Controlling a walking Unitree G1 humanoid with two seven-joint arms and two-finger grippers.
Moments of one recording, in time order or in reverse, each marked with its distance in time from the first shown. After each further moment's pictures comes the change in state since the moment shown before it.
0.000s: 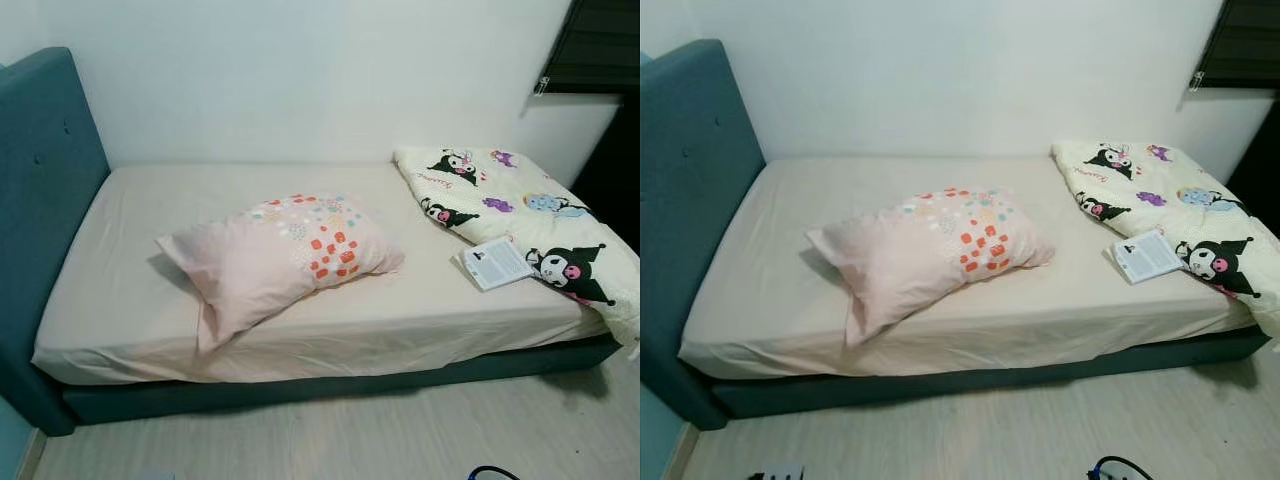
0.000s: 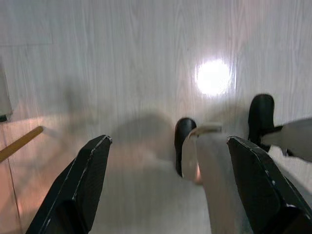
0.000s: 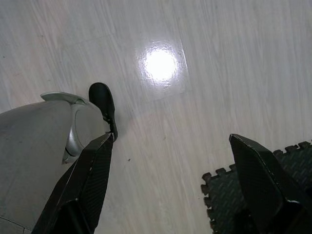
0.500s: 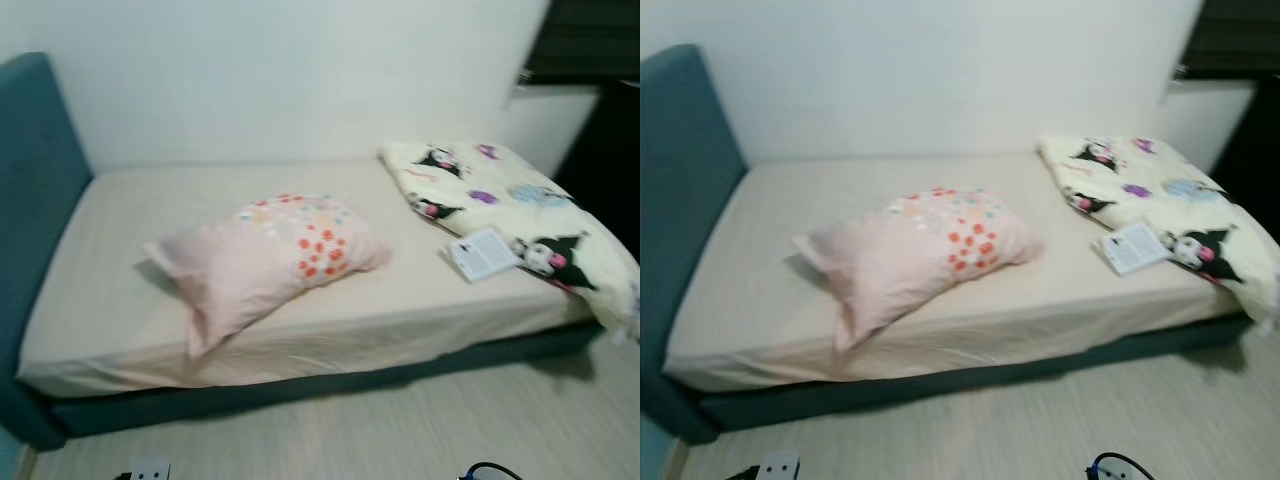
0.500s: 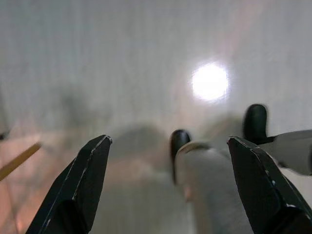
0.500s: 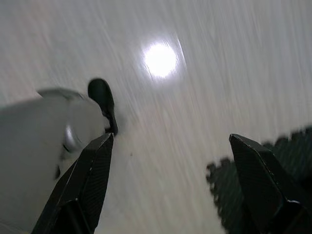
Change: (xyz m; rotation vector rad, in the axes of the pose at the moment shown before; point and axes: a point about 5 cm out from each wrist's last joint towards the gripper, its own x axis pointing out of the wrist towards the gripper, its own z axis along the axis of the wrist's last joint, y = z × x) left arm 0.001 0.003 0.006 -0.091 -0.026 -0.010; right arm 0.000 0.000 -0.002 -0.009 0.012 -0.006
